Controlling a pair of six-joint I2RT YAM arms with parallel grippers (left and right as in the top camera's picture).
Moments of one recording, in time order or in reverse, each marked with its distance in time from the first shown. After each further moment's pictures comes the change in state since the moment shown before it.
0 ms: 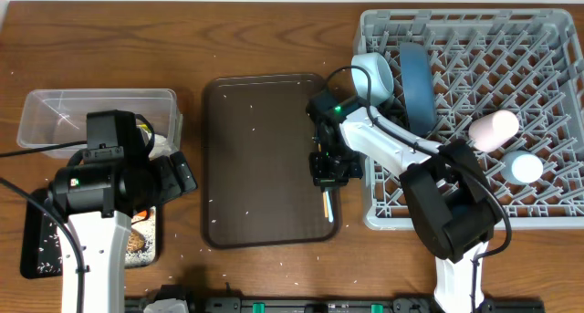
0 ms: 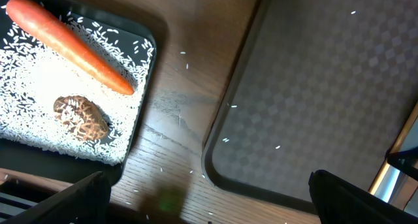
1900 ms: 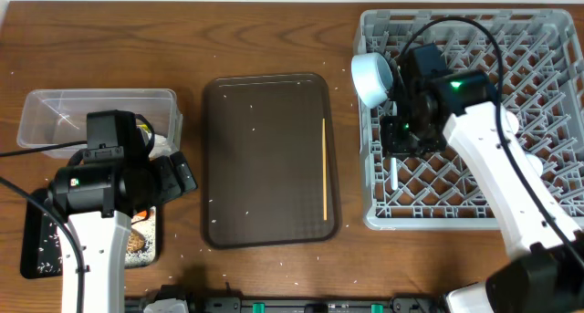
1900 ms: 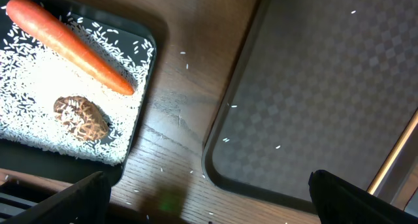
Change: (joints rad) left arm 0.000 0.000 0.000 0.000 0.000 0.003; right arm -0.283 -0.430 0.071 -0.259 0.167 -0.192
